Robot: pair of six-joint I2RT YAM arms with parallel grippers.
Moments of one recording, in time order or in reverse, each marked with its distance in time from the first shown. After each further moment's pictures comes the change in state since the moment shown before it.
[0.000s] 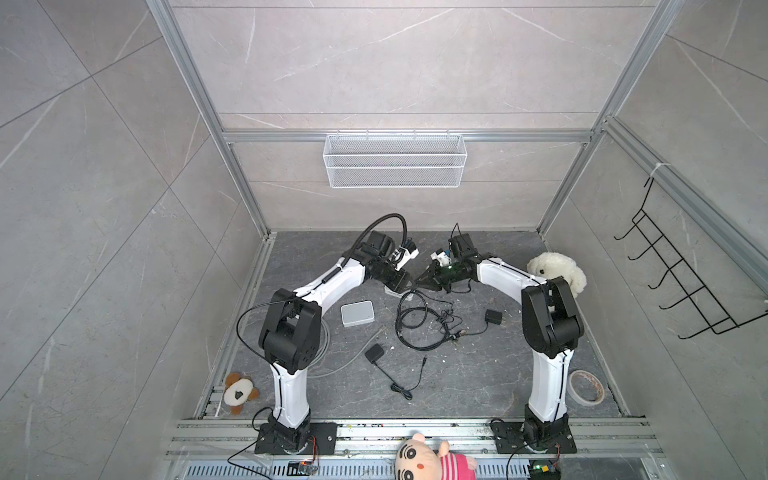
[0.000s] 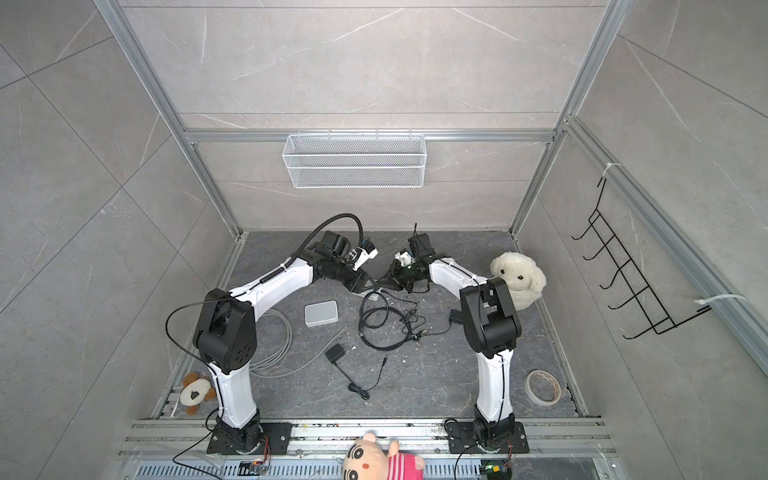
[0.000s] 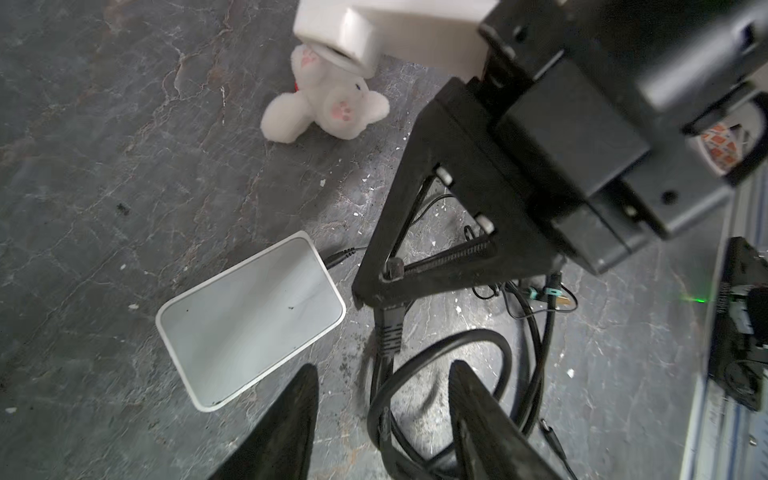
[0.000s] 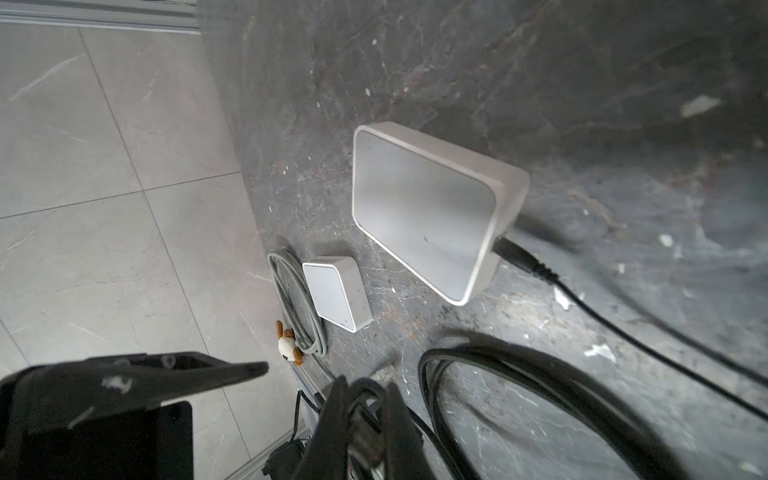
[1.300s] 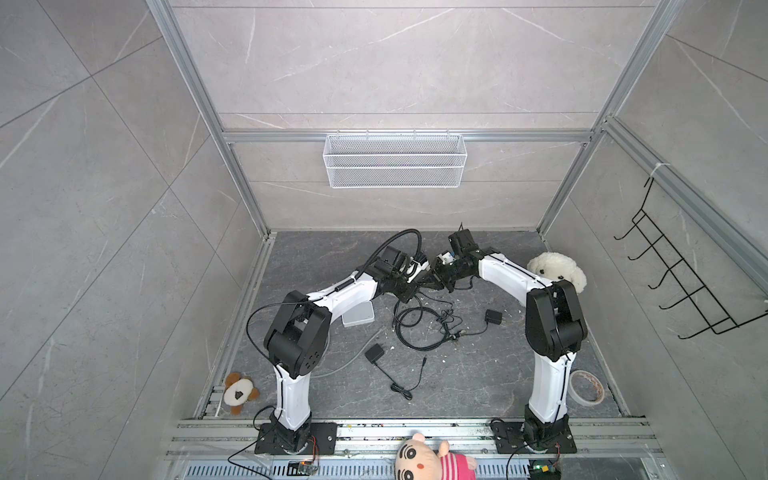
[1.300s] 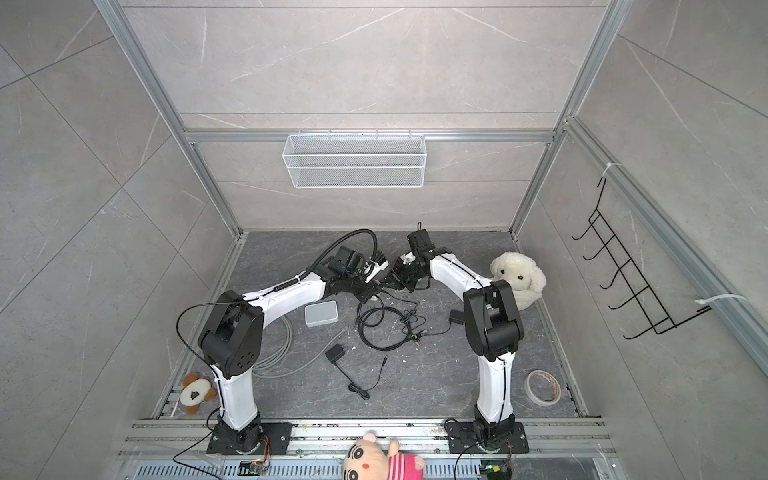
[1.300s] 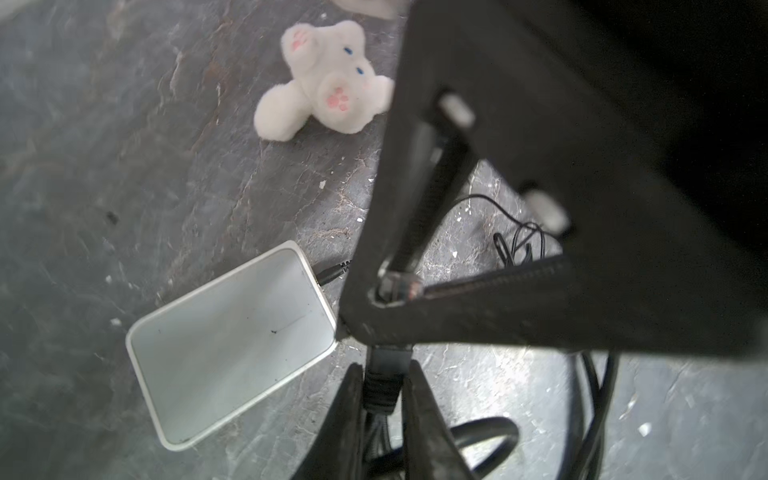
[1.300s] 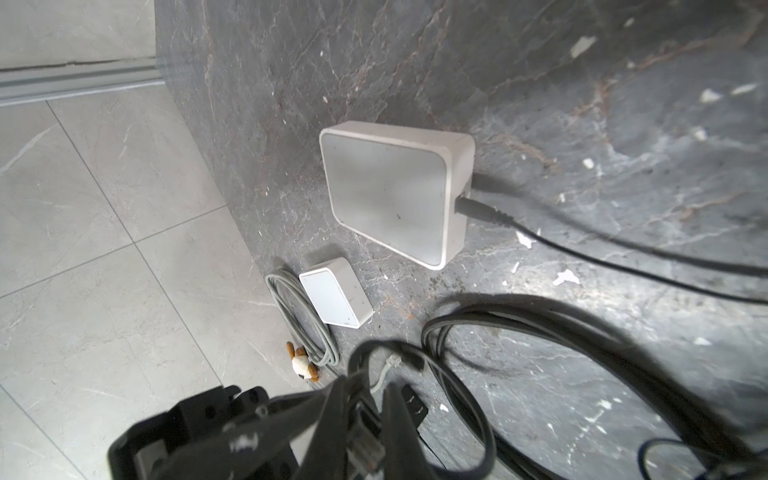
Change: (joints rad) left arm -0.083 0.000 -0.089 0.137 -0.144 0.006; right arm 0.005 -0.030 0.053 -0.129 0.081 0.122
